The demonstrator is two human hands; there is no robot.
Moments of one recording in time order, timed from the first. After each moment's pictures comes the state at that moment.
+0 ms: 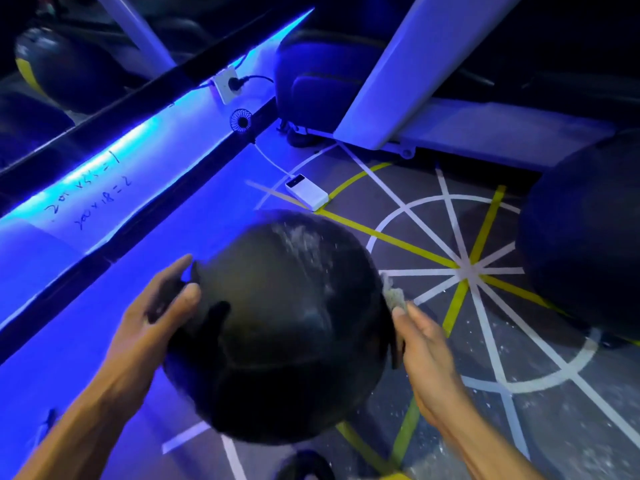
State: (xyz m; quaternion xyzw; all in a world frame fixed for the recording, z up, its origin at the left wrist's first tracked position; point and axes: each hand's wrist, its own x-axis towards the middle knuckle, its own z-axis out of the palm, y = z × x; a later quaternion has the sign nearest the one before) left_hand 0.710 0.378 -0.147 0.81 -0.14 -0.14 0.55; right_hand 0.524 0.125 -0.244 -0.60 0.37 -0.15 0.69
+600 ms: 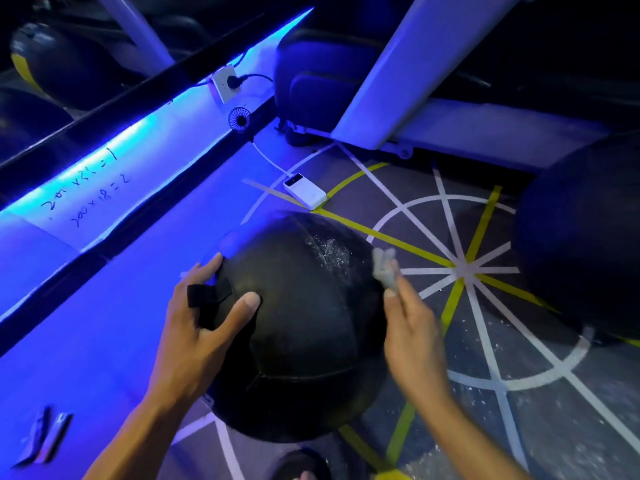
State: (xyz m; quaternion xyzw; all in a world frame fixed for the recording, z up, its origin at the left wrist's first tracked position) left_hand 0.681 0.343 -0.171 0.84 -0.16 -0.07 0.51; right_hand 0.536 0.135 -0.214 -0.76 0.32 -0.26 0.50
